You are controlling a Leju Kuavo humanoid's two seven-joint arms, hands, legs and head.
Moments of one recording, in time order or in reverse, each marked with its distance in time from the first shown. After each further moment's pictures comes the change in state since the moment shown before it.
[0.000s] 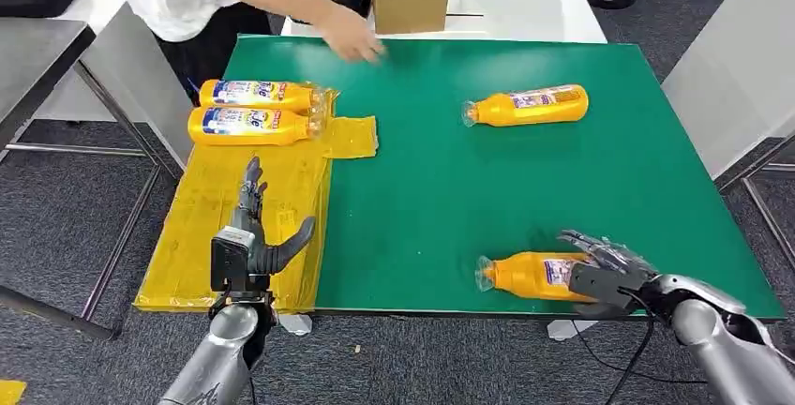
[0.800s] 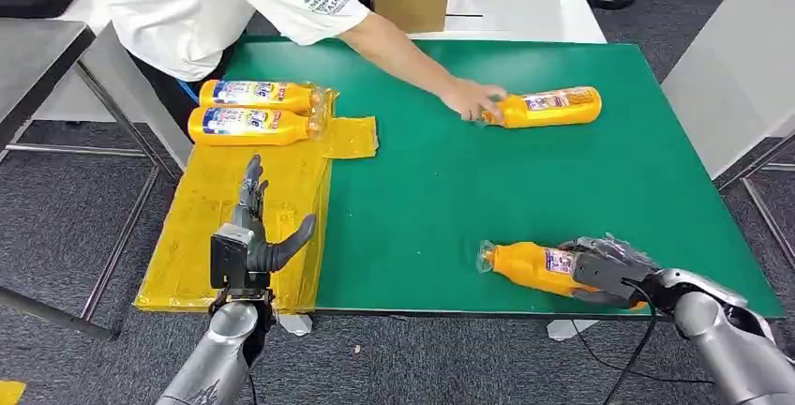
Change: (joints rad) left arm -0.013 0.000 0.000 0.013 0.011 -0.011 -0.003; right arm -0.049 -0.003 0.024 0.076 -0.006 0.000 0.002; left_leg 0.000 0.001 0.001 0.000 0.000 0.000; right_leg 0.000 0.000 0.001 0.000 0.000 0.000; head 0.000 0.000
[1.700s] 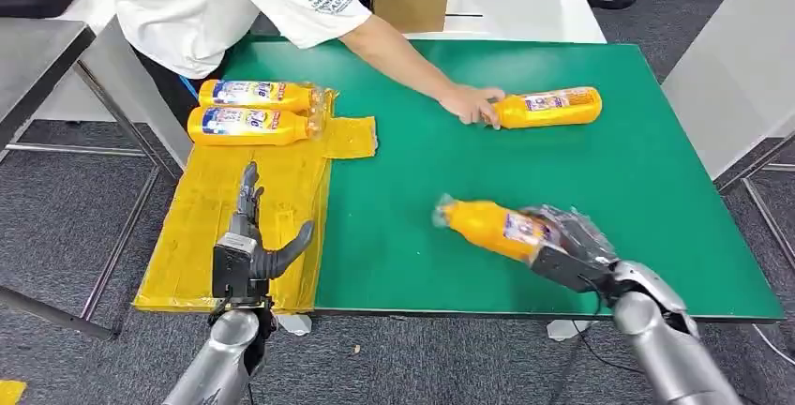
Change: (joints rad) left arm 0.033 -0.005 0.002 -0.017 -0.034 0.053 -0.009; right arm -0.003 0.256 -0.041 -0.055 0.016 -0.364 -0.121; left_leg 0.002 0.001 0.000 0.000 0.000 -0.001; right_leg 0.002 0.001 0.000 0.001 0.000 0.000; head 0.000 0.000
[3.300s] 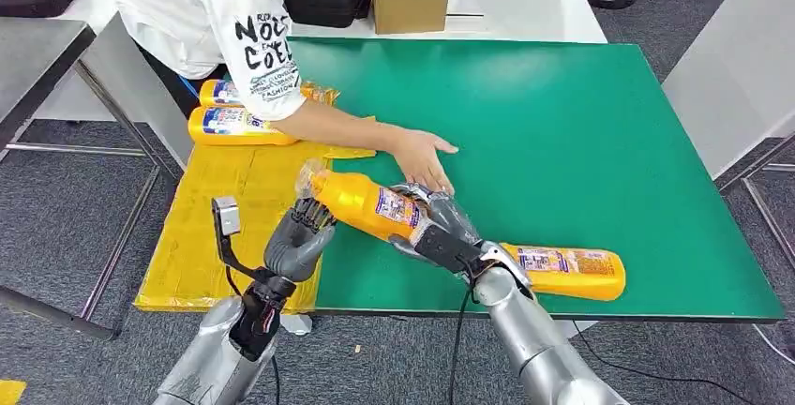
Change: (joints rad) left arm -0.049 0.023 -0.039 -0.001 0.587 -0.774 0.378; right arm -0.198 0.440 0.086 0.341 -0.021 -0.053 -0.154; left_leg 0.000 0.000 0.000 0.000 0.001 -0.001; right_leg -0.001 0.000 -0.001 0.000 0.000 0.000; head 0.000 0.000
